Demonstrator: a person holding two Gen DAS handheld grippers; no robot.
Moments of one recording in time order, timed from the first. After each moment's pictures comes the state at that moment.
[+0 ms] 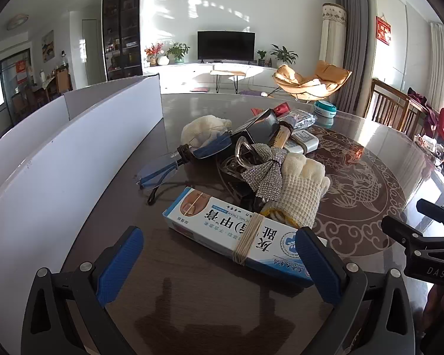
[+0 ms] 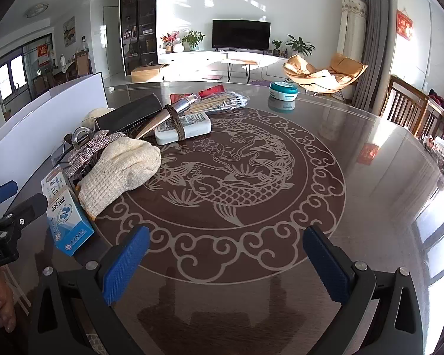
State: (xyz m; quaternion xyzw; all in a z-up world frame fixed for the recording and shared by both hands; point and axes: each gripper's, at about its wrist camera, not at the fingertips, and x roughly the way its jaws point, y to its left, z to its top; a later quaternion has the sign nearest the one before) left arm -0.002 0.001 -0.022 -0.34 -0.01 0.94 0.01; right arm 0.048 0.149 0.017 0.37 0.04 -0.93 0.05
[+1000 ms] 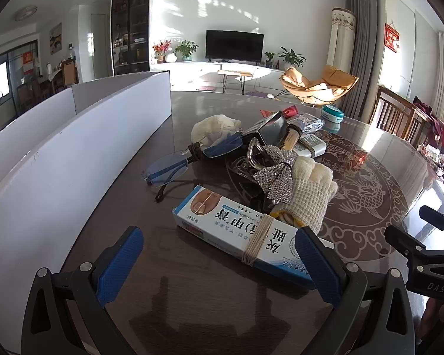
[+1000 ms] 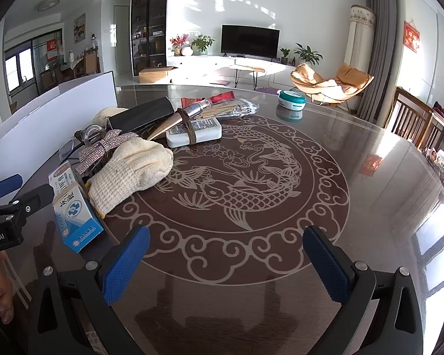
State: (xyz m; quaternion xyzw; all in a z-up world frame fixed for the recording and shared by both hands) left arm -0.002 -0.009 -0.023 -0.34 -0.03 0.94 0.00; right arm 0.054 0.141 0.018 0.35 0.05 -0.93 0.06
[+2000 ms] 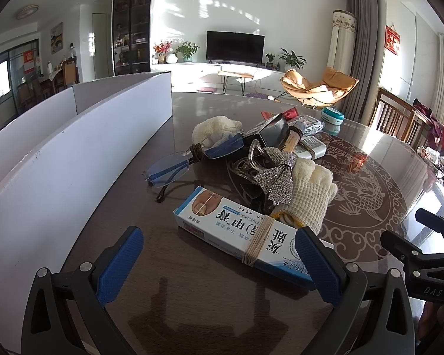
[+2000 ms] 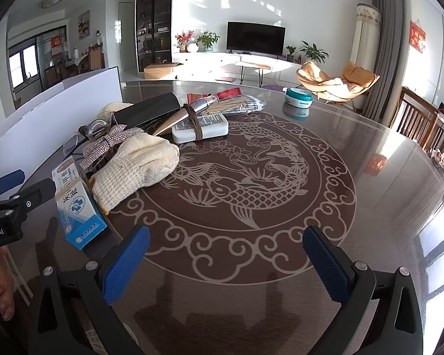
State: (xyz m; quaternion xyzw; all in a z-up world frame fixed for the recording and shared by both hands) left arm -0.003 -0.010 -0.024 -0.34 -0.03 0.94 0.00; right arm 0.052 0.137 0.016 0.36 0.06 -0.93 0.08
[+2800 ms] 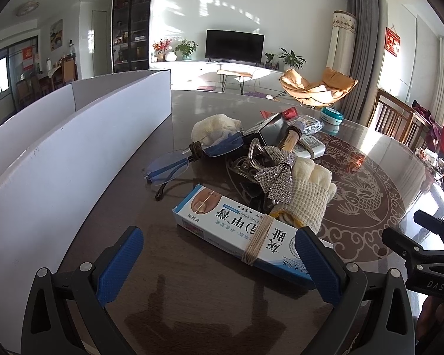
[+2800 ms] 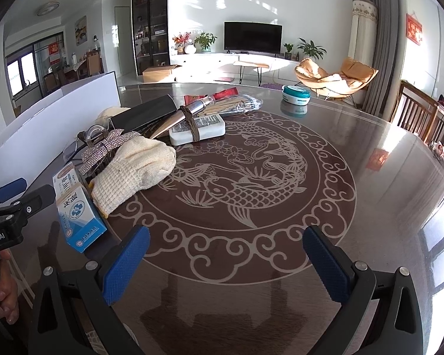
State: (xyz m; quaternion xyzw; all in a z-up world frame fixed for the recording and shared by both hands) left arm -0.002 -0.011 -0.023 -0.34 -0.04 0.94 0.00; right arm 0.050 0.144 0.016 0.36 0.04 -0.93 0.08
